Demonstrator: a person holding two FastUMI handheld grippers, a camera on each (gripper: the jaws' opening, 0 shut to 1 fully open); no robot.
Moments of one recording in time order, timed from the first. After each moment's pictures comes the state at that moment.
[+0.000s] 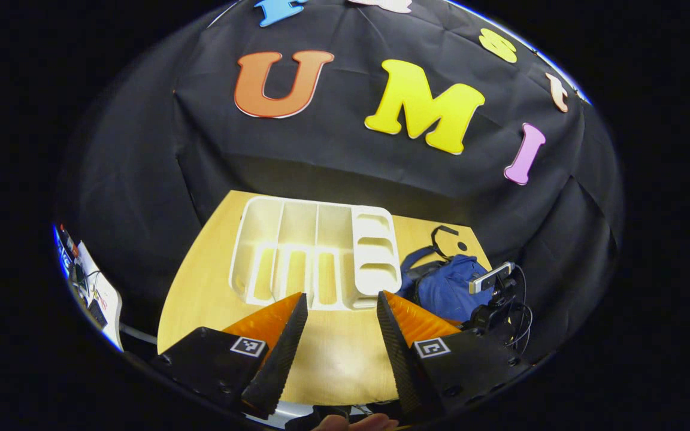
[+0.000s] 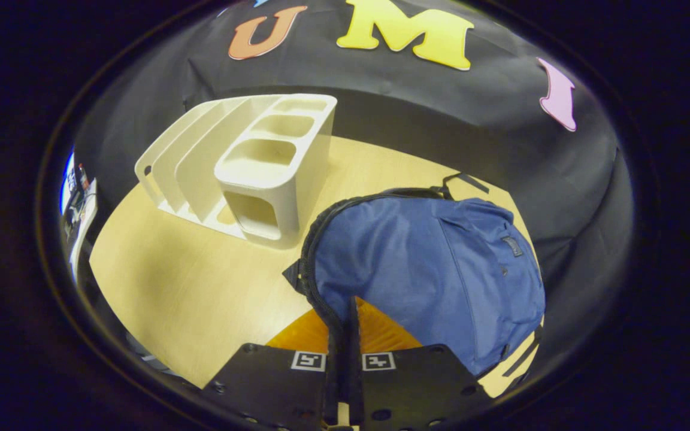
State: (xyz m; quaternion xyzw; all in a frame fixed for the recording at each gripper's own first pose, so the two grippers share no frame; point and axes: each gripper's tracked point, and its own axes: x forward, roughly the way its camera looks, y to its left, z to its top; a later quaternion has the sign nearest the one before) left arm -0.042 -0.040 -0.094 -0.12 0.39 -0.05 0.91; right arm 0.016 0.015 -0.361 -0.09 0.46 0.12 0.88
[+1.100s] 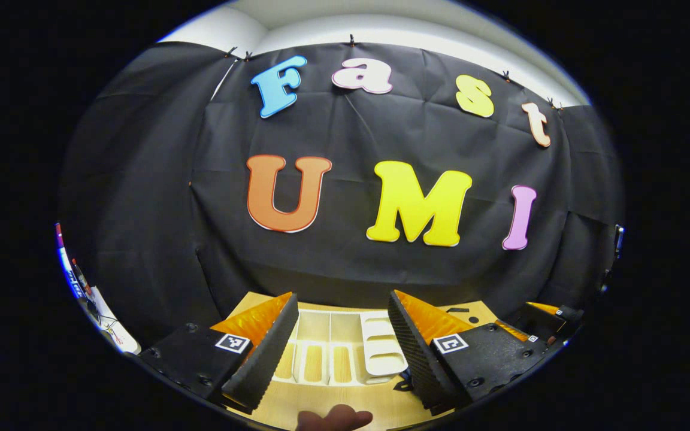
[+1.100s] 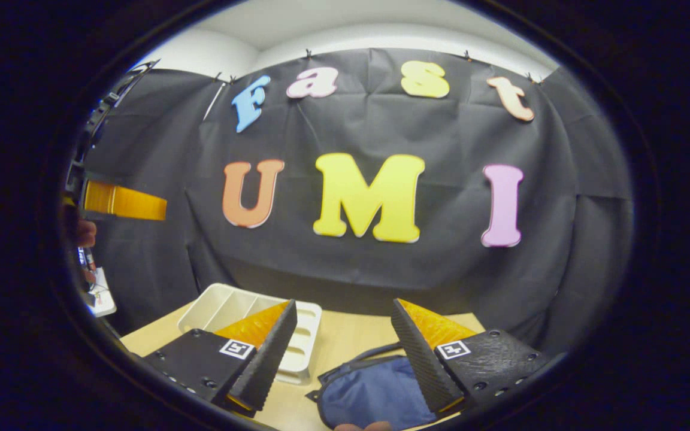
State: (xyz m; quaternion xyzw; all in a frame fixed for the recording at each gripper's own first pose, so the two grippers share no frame) left arm 0.038 -0.011 0.029 -0.07 0.14 -0.02 0.99; right arm 0.055 0.005 -0.024 0.00 0.07 0.08 0.99
